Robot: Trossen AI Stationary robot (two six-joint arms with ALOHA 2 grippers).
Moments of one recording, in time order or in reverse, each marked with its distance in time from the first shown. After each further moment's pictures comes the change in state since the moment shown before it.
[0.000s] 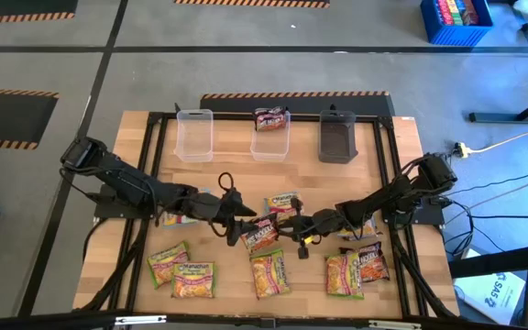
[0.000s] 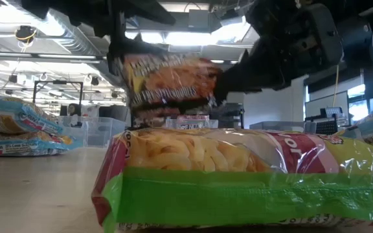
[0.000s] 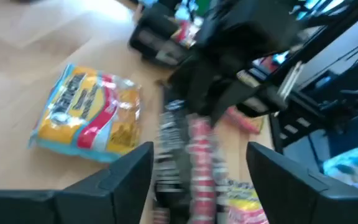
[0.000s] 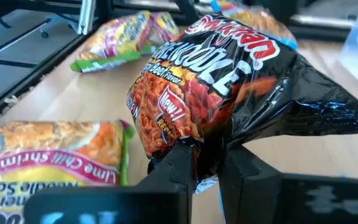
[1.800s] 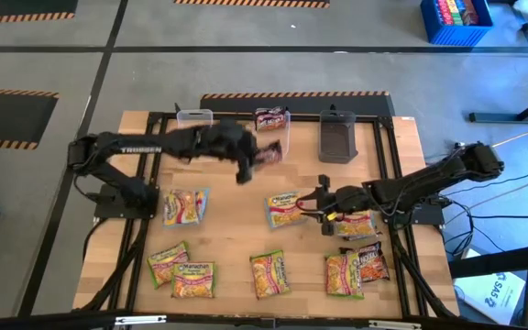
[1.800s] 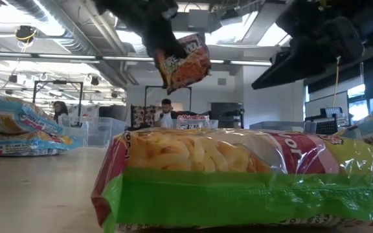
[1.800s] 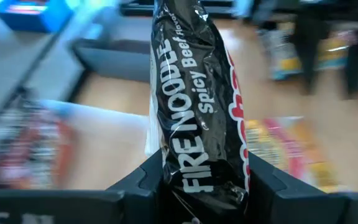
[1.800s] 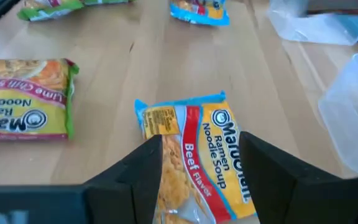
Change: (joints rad) left arm 0.562 0.033 0.453 -0.617 0.242 0.782; right arm -0.106 -0.523 -0.168 -0.547 0.010 0.014
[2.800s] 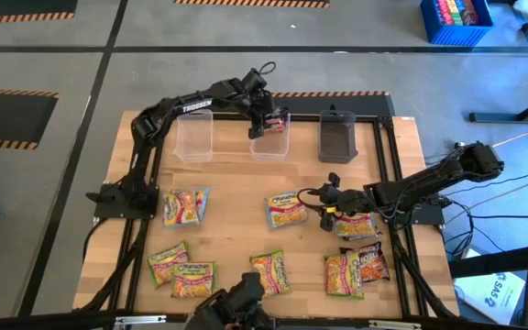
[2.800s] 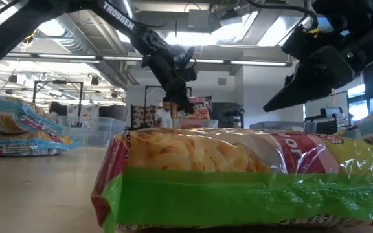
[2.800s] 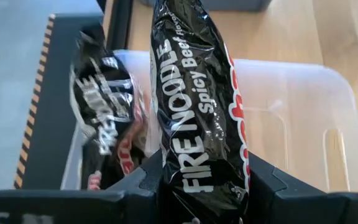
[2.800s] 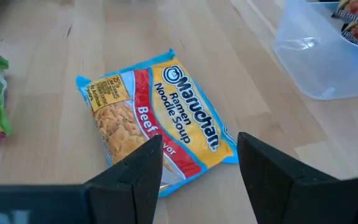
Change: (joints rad) left arm 0.407 0.635 0.563 -0.306 0.332 0.434; right arm 0.000 0.002 -0.100 0.024 0.181 0.210
